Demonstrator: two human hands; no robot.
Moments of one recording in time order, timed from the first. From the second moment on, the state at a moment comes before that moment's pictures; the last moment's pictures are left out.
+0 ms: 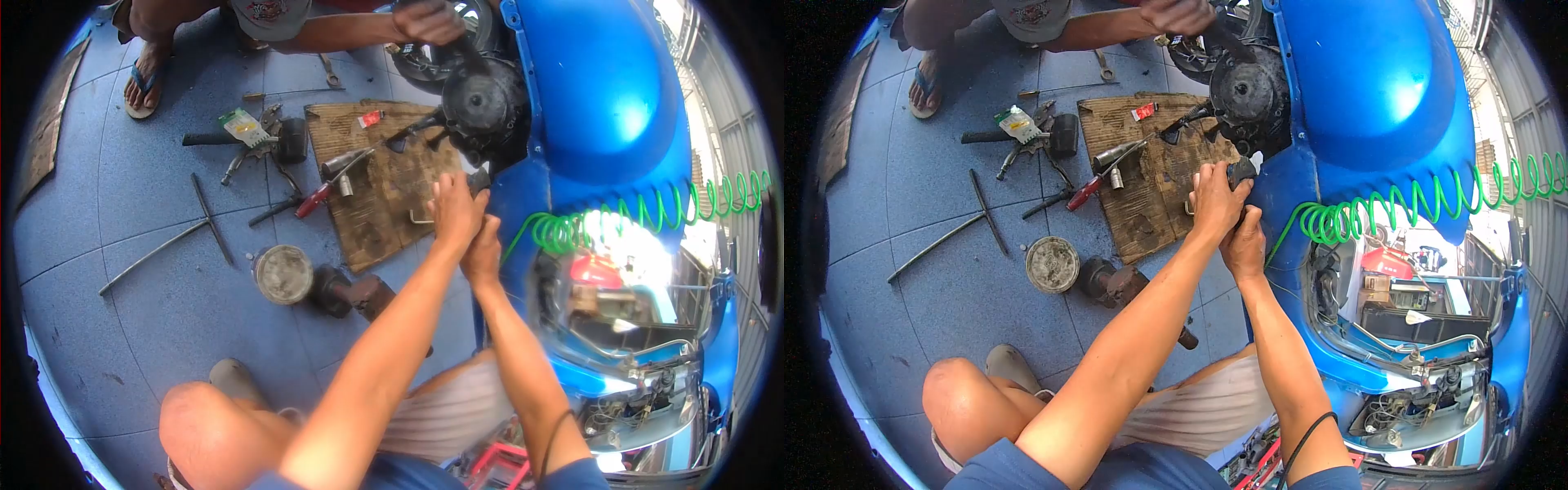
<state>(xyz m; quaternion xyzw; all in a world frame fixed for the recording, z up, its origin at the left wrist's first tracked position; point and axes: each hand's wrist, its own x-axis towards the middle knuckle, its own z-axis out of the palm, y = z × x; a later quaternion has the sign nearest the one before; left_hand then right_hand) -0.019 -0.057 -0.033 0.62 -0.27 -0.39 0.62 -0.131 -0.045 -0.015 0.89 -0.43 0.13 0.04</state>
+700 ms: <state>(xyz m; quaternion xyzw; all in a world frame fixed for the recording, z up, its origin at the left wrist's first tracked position) -0.020 -0.058 -0.033 0.62 -0.26 -0.40 0.63 -0.131 -0.046 -0.016 0.89 -0.43 0.14 0.04</state>
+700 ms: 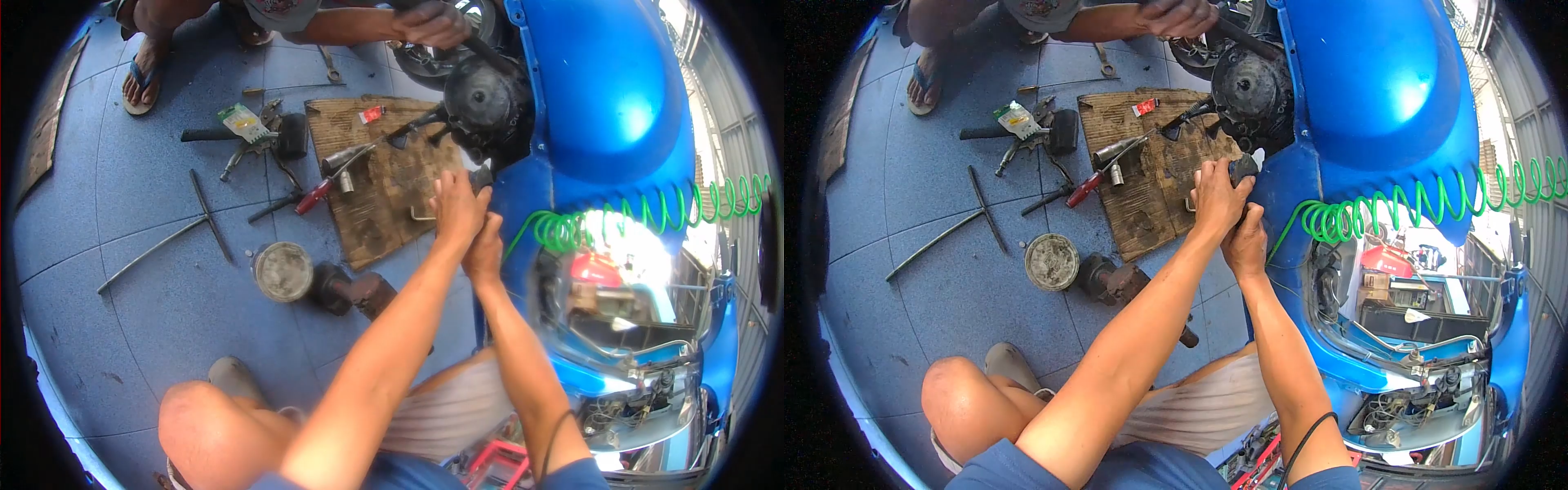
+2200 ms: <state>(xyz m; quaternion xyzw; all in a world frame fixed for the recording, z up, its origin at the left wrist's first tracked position) -0.020 -0.059 -0.031 0.62 -0.26 -0.40 0.62 -0.136 -0.049 -0.018 0.88 -0.46 0.12 0.03</state>
